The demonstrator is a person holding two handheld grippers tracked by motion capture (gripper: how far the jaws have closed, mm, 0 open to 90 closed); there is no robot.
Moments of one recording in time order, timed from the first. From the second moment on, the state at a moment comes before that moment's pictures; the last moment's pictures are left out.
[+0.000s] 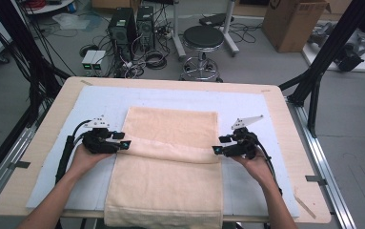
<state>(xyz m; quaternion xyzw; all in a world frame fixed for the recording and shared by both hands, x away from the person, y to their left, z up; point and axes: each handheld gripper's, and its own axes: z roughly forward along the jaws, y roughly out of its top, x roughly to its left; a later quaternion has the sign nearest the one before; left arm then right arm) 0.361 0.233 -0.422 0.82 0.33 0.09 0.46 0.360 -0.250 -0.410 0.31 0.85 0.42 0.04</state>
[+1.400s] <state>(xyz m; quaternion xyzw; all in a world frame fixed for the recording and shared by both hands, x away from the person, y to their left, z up) 0.342 0.255 -0.428 0.80 0.36 0.10 0.47 0.344 -0.246 -0.422 0.29 0.85 0.44 -0.01</state>
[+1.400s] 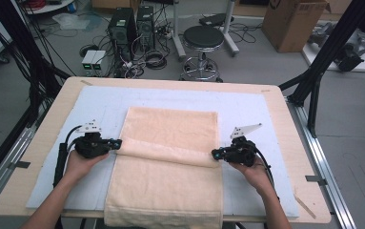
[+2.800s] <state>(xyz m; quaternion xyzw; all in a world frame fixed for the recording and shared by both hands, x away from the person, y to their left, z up) 0.169 0.274 -0.417 0.80 0.24 0.09 0.55 0.171 -0.251 -0.383 0.16 0.86 0.49 0.00</state>
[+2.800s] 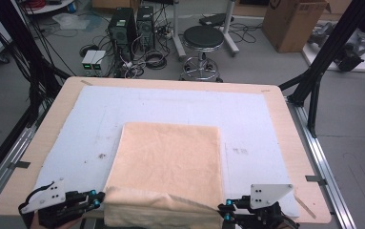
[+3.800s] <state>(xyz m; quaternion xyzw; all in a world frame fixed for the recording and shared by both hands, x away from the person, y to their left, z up) 0.402 0.237 -0.441 0.76 0.44 0.17 0.44 0.410 -0.253 -0.421 0.37 0.83 0.41 0.11</state>
